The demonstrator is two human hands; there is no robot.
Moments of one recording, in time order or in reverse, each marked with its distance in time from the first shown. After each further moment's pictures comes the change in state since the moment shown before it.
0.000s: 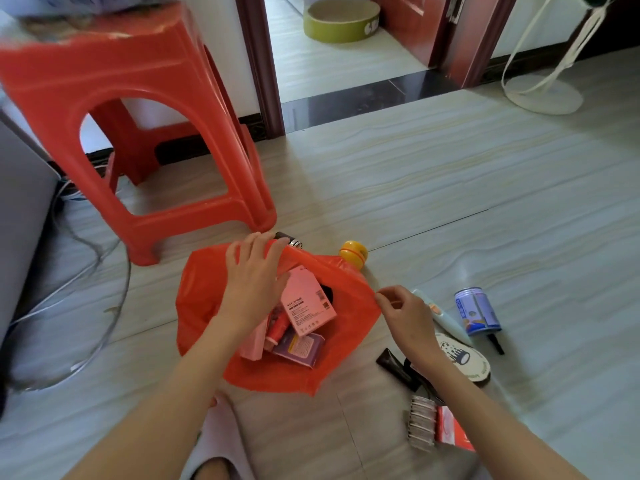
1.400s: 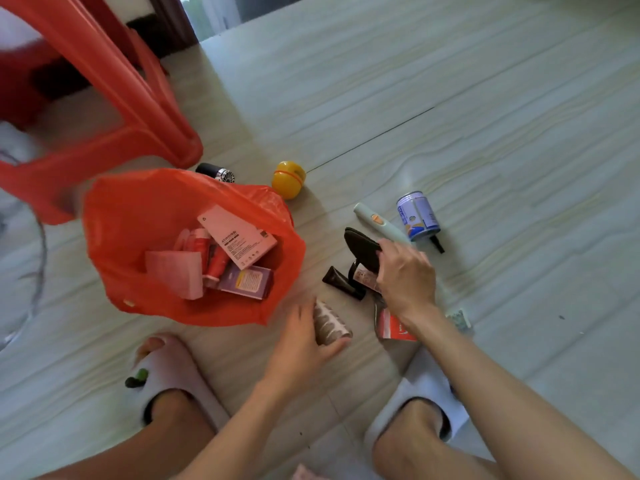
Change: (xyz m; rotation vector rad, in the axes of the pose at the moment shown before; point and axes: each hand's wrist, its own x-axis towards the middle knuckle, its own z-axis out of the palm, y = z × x) left_hand -0.151 0.166 0.069 -0.622 -0.647 -0.272; right_hand -0.041 0.104 -0.047 -0.696 0.252 -0.210
